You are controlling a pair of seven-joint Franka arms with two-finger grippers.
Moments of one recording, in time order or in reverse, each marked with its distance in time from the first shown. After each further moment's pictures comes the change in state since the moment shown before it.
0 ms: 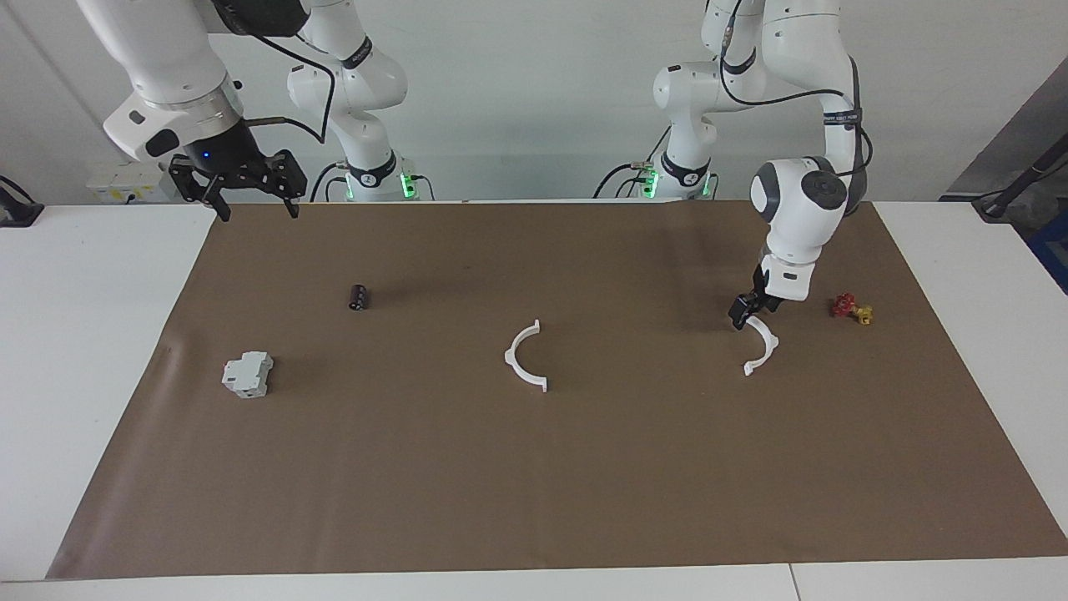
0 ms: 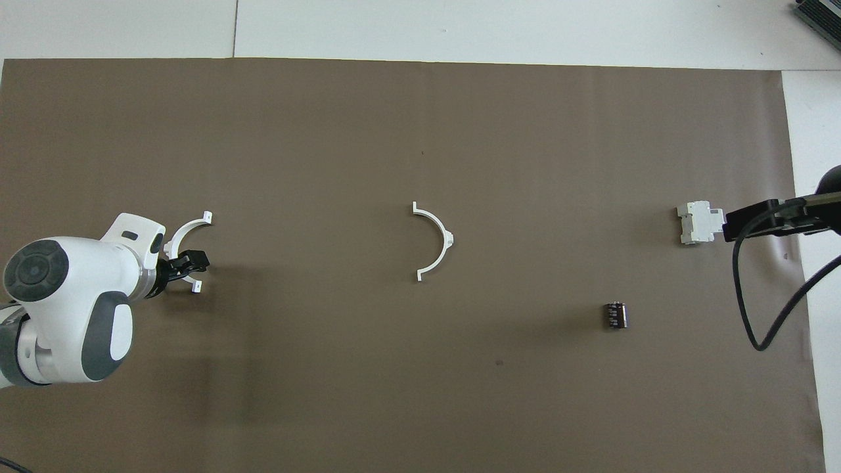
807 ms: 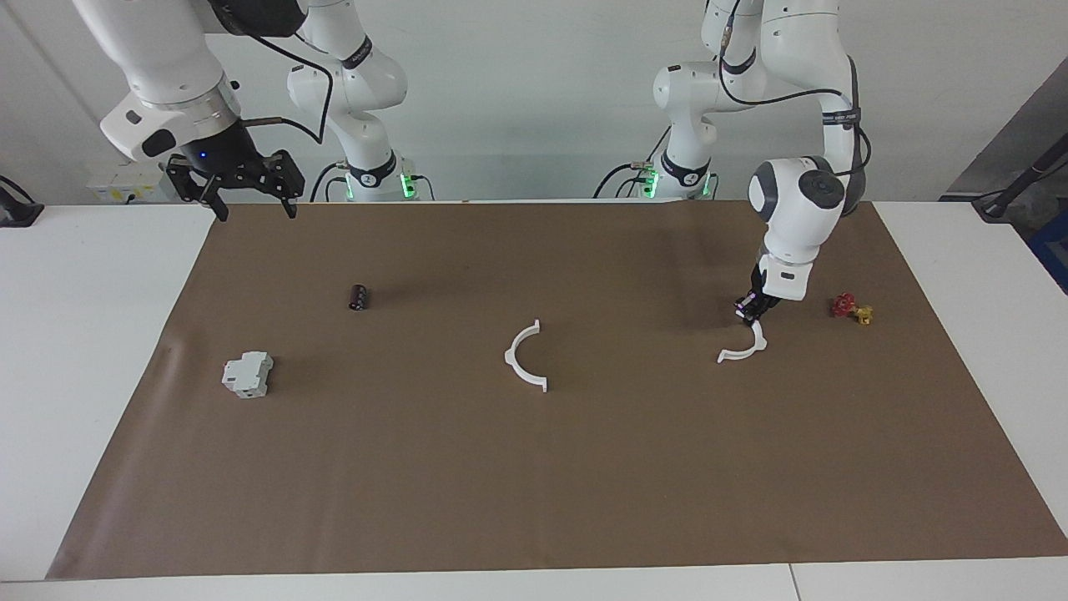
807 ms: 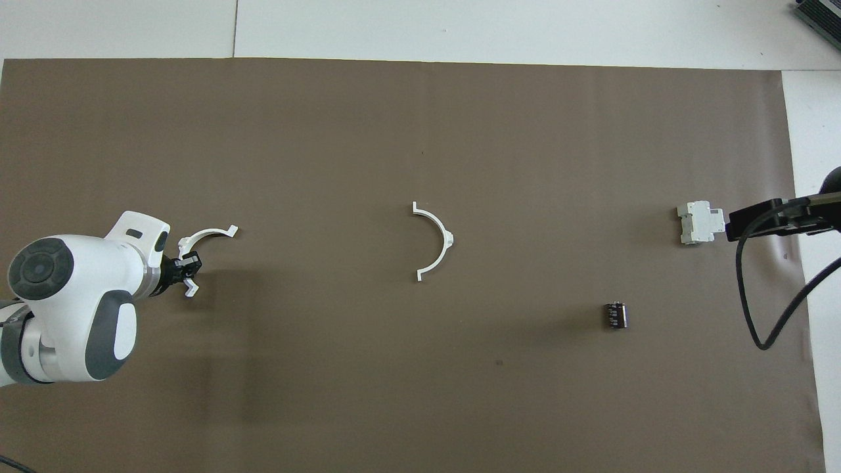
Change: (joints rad) left arm -0.016 -0.003 -0.008 0.013 0.000 -0.011 -0.021; right arm -0.005 0.000 -0.001 0.000 0.000 0.000 0.000
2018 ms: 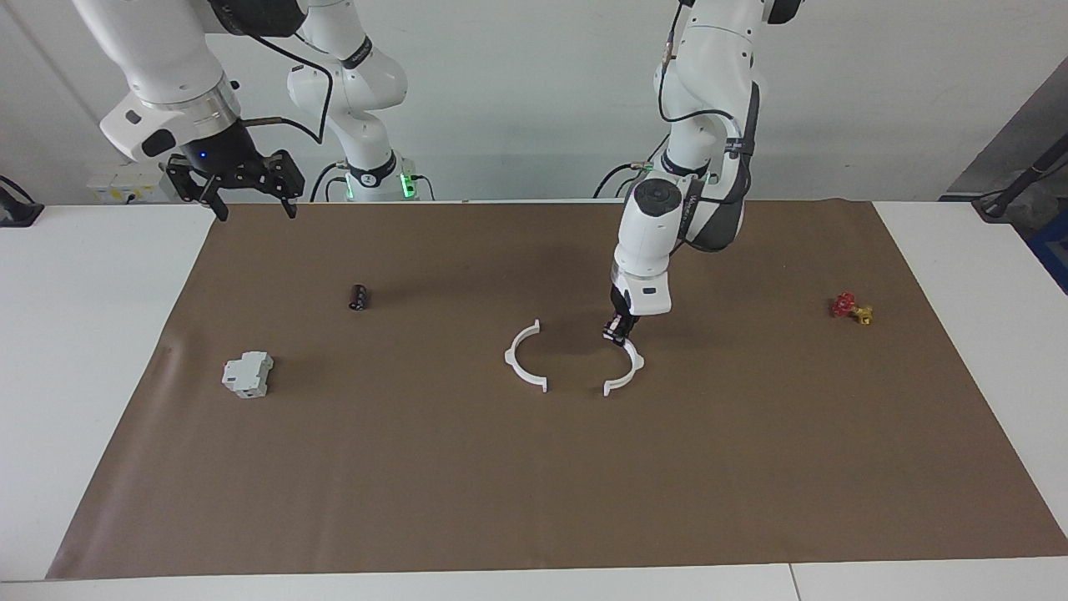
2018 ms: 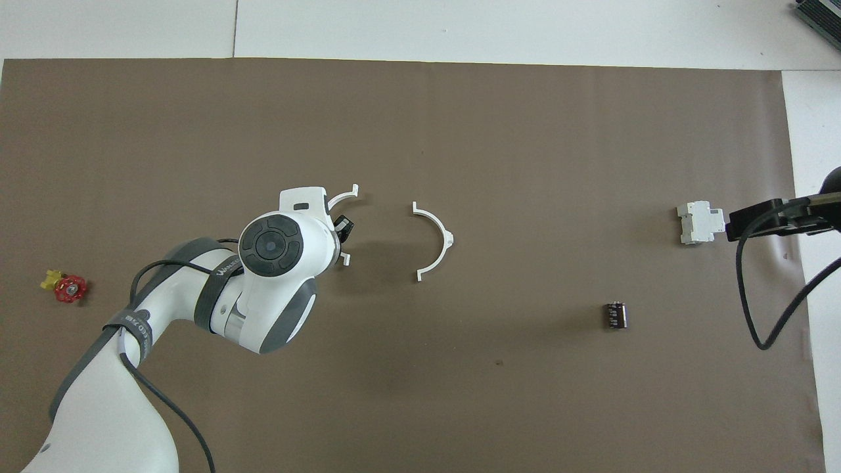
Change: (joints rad) left arm -0.456 0.220 -0.008 0.304 0.000 -0.020 -0.888; right arm 0.000 0.000 0.000 0.000 0.000 0.000 0.000
